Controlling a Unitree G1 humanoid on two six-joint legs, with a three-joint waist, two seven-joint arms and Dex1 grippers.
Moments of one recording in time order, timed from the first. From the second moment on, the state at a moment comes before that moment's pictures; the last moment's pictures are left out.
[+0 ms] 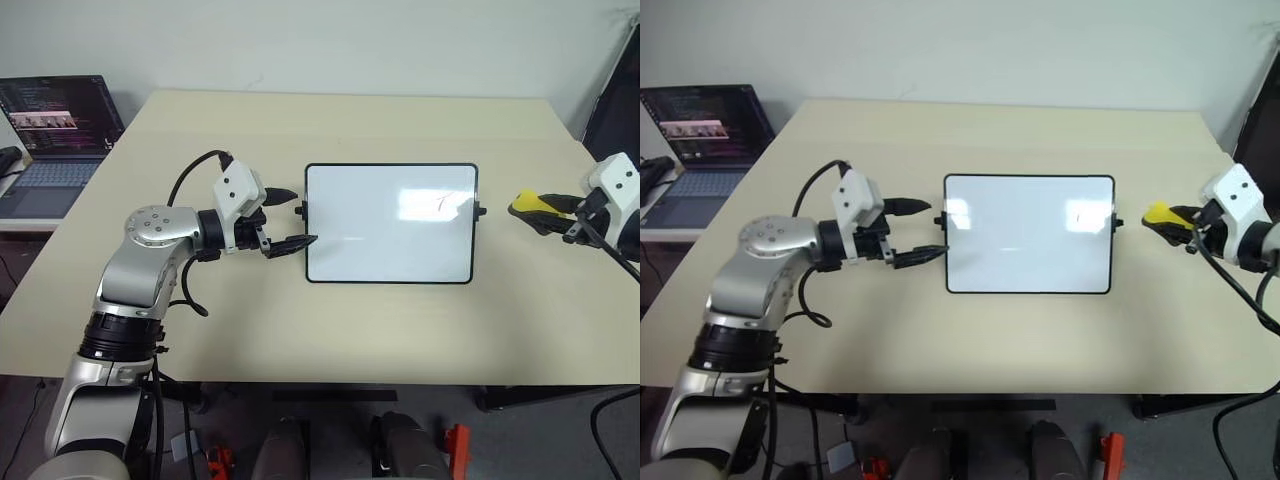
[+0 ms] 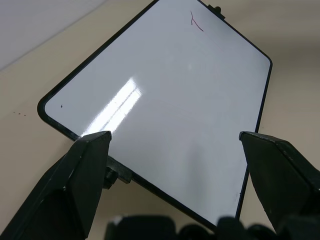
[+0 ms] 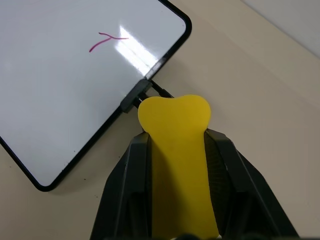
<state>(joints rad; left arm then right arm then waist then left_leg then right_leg) -0.63 0.67 -0.04 0.02 -0.30 0.36 -1.03 -0.50 -0.99 -0.18 0.21 0.25 0.36 0.98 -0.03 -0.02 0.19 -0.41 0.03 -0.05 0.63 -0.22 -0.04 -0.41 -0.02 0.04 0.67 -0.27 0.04</state>
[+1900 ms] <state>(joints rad) -0.73 0.66 -0.10 -0.07 -0.26 0.46 -0.95 -0.67 -0.61 -0.05 0.33 0.10 0.18 0.70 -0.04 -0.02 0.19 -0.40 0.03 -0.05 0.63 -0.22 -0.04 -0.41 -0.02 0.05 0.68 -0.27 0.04</state>
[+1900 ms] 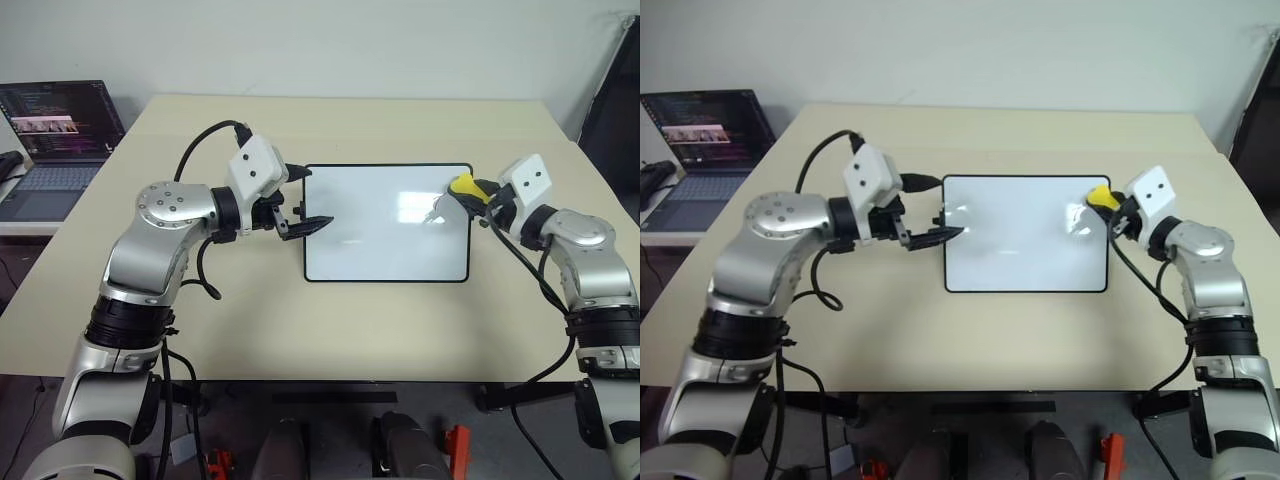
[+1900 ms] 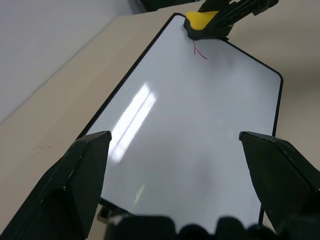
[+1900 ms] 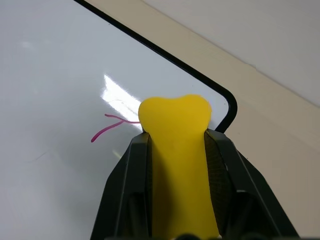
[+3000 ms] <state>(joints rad) -0.62 0.65 -0.03 -0.03 -0.29 0.37 -0.97 -0.66 -0.46 0.12 0.52 -0.03 -0.03 0.70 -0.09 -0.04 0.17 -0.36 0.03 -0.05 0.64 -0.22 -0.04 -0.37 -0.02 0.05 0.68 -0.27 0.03</state>
